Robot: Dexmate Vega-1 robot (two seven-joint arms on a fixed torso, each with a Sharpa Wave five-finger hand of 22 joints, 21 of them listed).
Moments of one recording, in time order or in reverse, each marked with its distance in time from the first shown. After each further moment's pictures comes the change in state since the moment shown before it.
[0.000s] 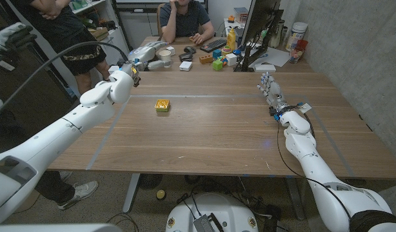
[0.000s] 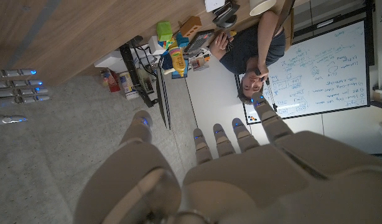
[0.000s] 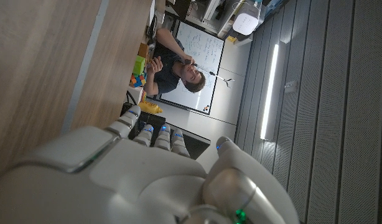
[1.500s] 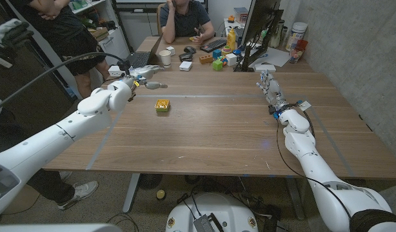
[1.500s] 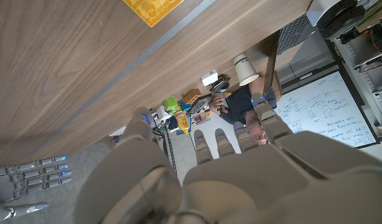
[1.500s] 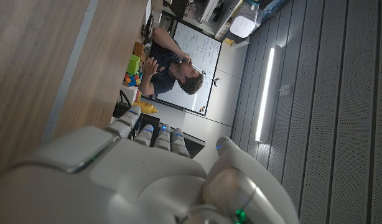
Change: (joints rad) left arm 0.043 0.091 0.061 -0.078 0.105 0.160 -0.226; left_hand 0.038 -0.004 -0.016 0.000 0.004 -0.018 0.000 -0.013 0.000 -0.057 0.008 -0.011 0.005 -0.038 0.012 -0.012 0.000 -0.004 0.014 -0.033 0.000; right arm 0.002 -0.007 -0.018 -0.015 -0.007 0.013 -0.013; right_hand 0.000 0.000 0.000 0.000 0.007 0.004 -0.003 0.000 0.000 0.000 0.000 0.000 0.000 0.007 0.007 0.000 -0.002 0.004 -0.004 0.000 0.000
